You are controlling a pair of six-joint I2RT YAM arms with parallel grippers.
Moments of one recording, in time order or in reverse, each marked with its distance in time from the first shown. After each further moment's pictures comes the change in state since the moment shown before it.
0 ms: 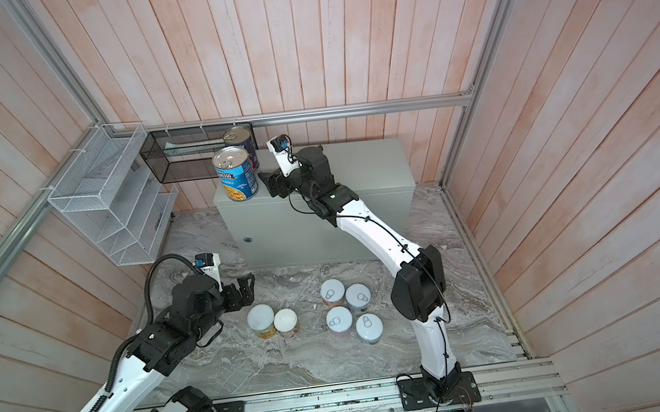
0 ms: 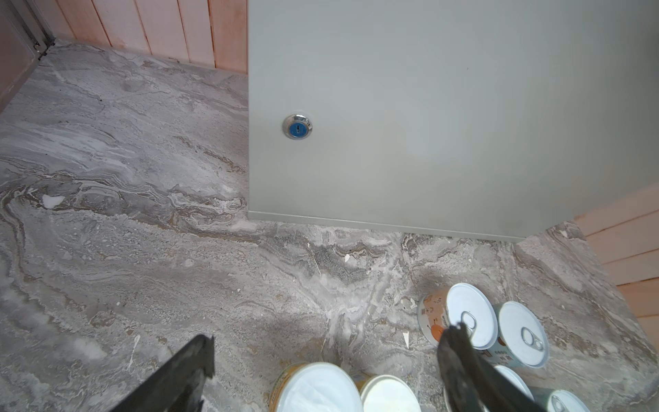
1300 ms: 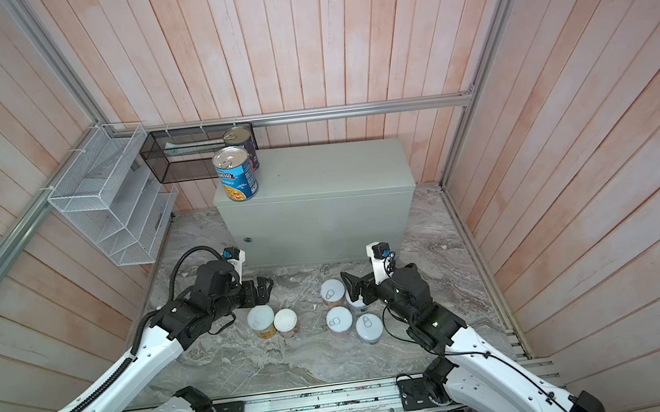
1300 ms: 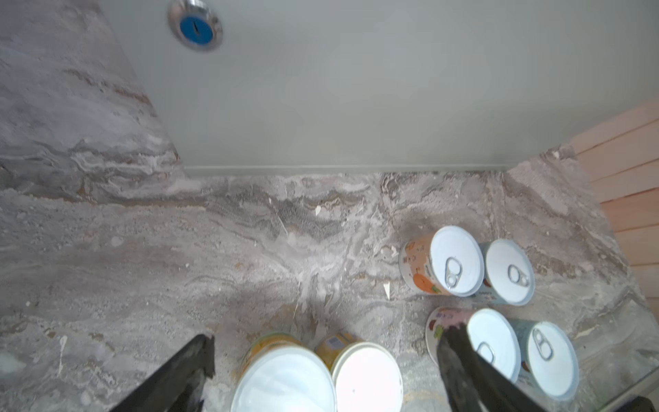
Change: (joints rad) left arm 0.002 0.204 0.074 -0.079 0.199 0.035; right arm -0.006 -1.241 -1.531 0.130 0.170 0.300
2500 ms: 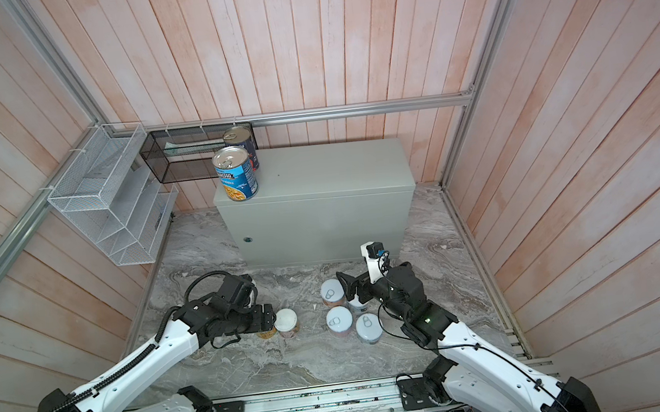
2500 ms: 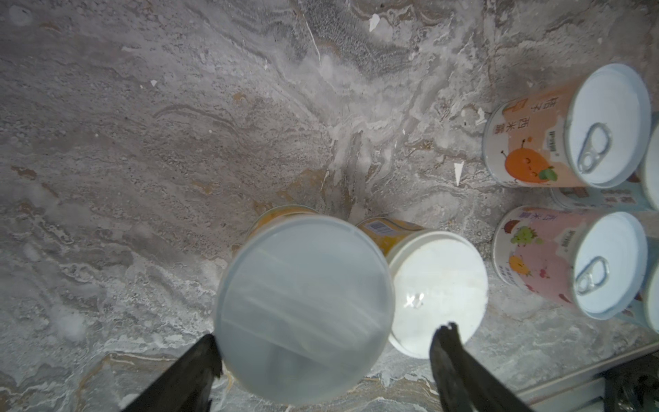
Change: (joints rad) left arm -0.060 0.102 -0.075 -0.182 0.048 -0.134; right arm 0.000 0.064 -0.021 0.096 -0.031 -0.011
